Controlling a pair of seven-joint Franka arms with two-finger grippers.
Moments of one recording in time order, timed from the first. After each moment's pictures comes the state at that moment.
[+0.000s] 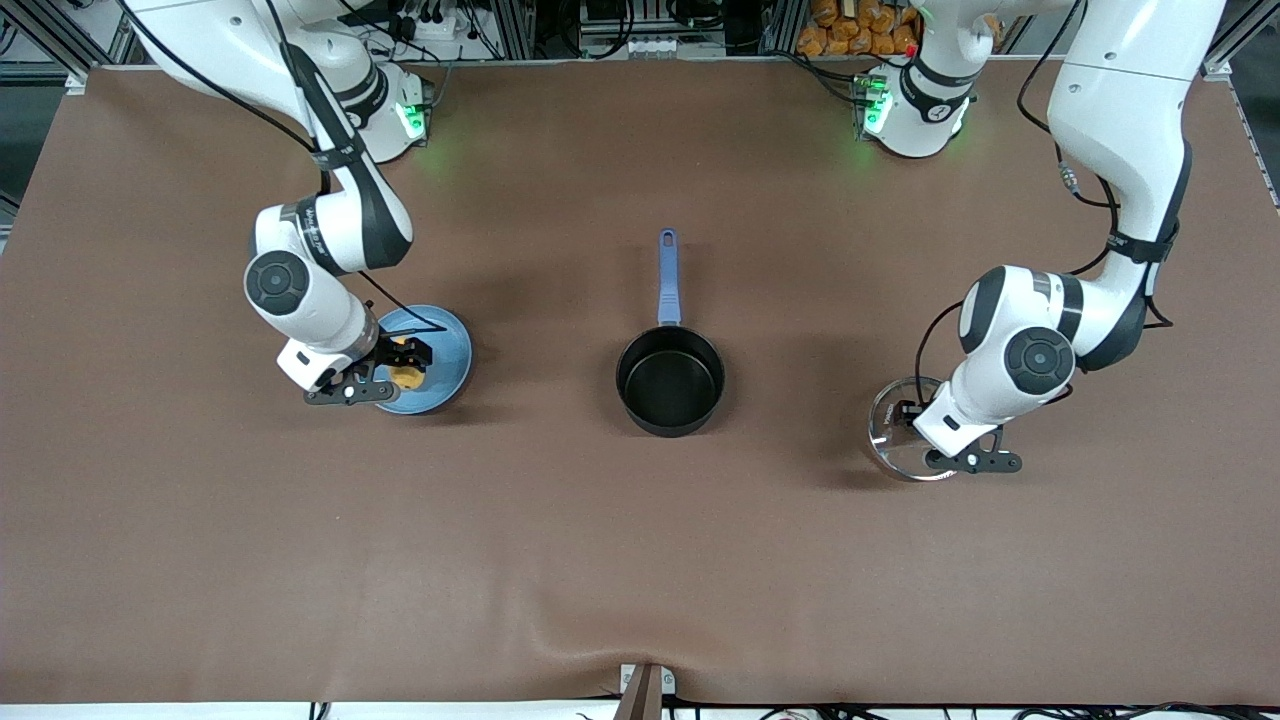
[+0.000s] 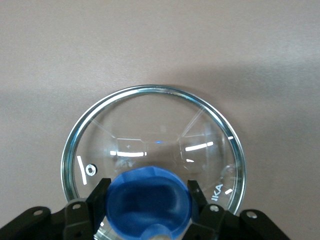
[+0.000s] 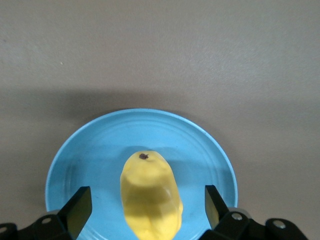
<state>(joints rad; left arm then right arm) -0.02 0.53 -0.15 -1.88 0.19 2.36 -0.21 0.31 0.31 -0.08 -2.21 0.02 2.47 0.14</state>
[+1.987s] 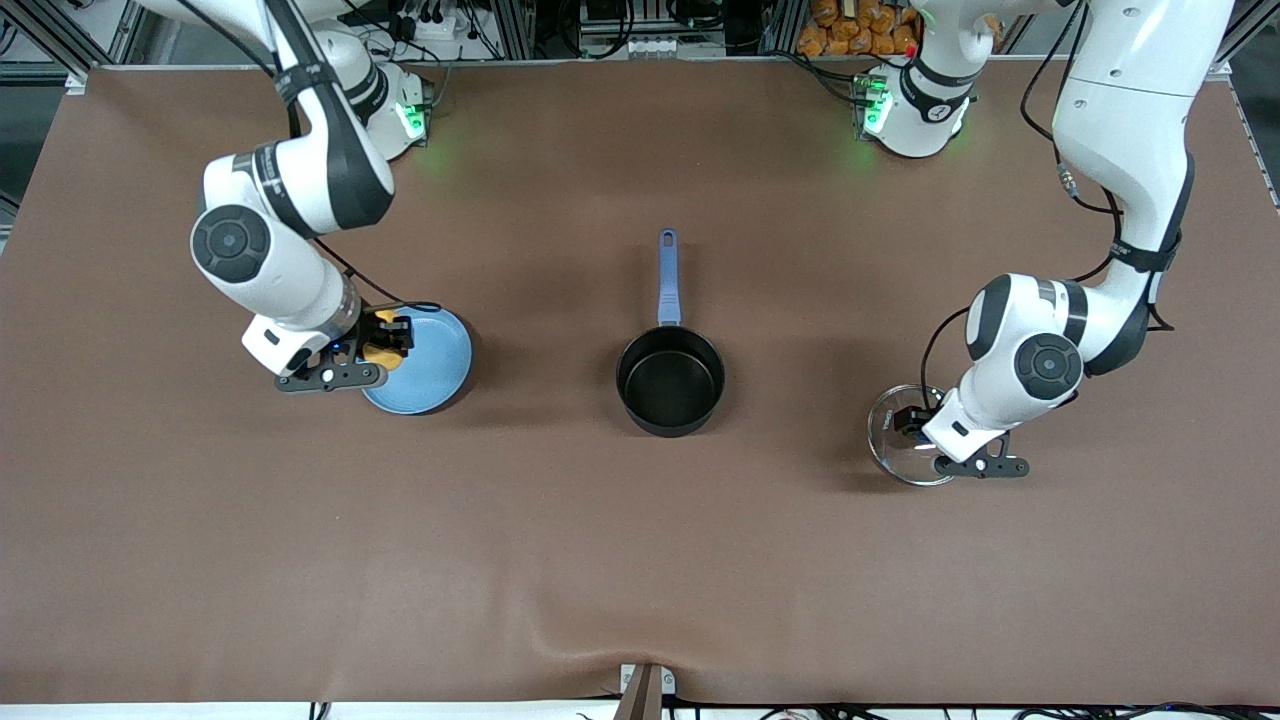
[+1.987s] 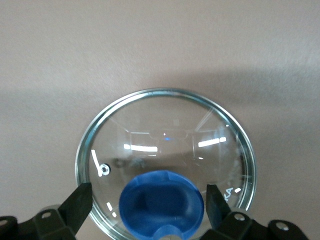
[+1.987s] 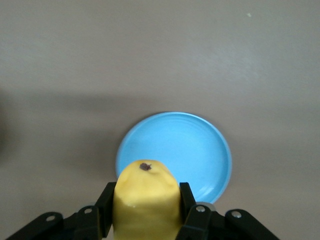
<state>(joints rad) 0.00 0.55 -0.15 -1.88 0.19 2.40 -0.21 0.39 0.16 -0.06 -1.97 0.02 2.08 0.25</state>
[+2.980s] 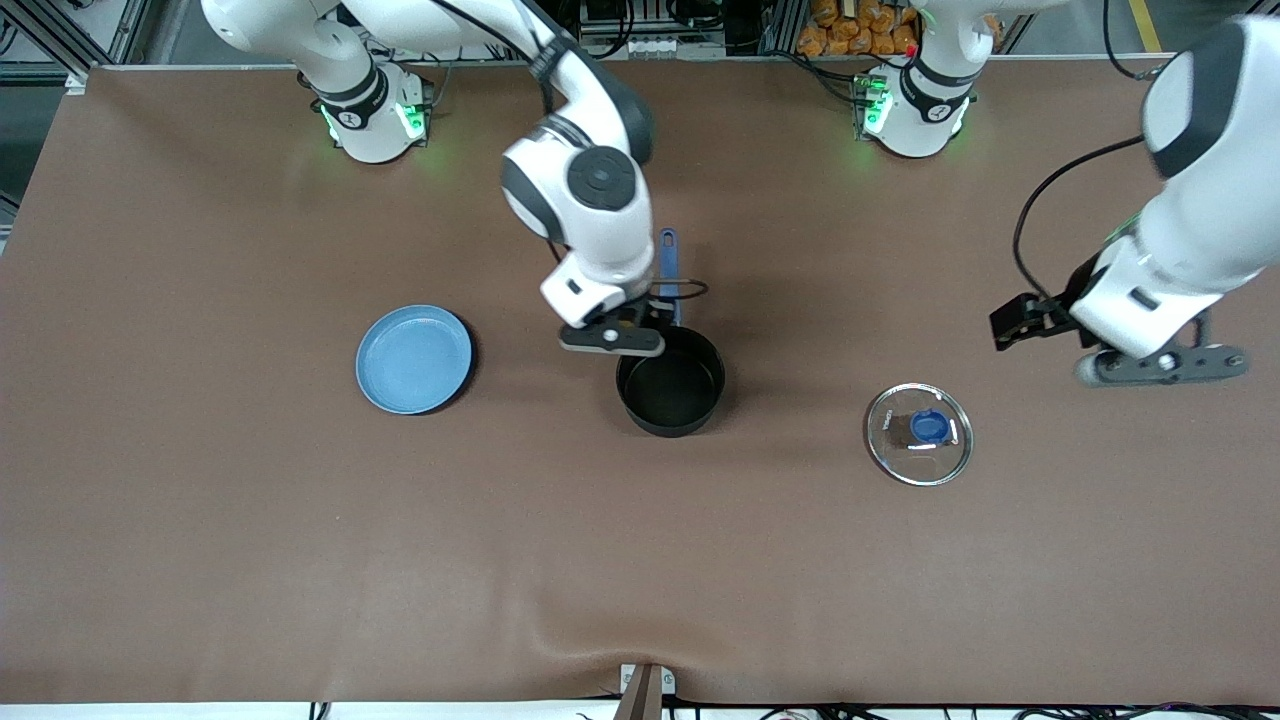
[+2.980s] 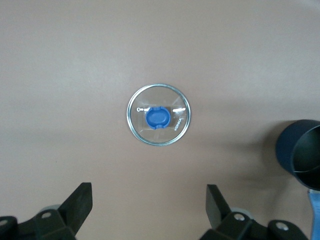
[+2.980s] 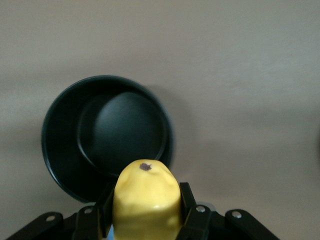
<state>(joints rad) 0.01 0.16 -0.19 -1.50 0.05 1.67 -0.22 0.85 0.62 -0.07 -1.43 0.02 2.11 0.90</state>
